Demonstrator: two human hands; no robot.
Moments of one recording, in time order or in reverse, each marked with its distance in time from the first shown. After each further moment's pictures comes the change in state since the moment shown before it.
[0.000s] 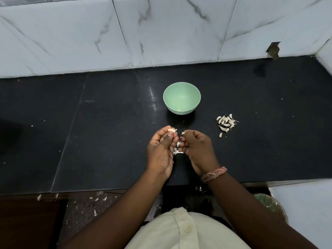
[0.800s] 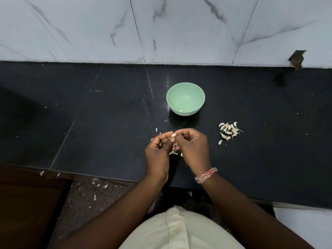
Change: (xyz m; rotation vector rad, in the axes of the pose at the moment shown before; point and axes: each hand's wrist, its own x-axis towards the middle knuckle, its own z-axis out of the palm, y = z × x) left_hand -0.009 -0.039 0.015 0.234 0.188 0.216; right_hand 0.024 -0.001 -0.023 -0.332 -0.071 -0.183
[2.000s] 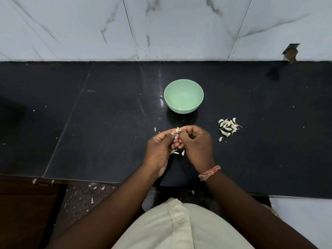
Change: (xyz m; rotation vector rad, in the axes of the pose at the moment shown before) left_hand 0.029 0.009 -0.009 -0.002 -0.247 -0.213; right_hand 0.004 0.002 0.002 0.036 0.001 -0.018
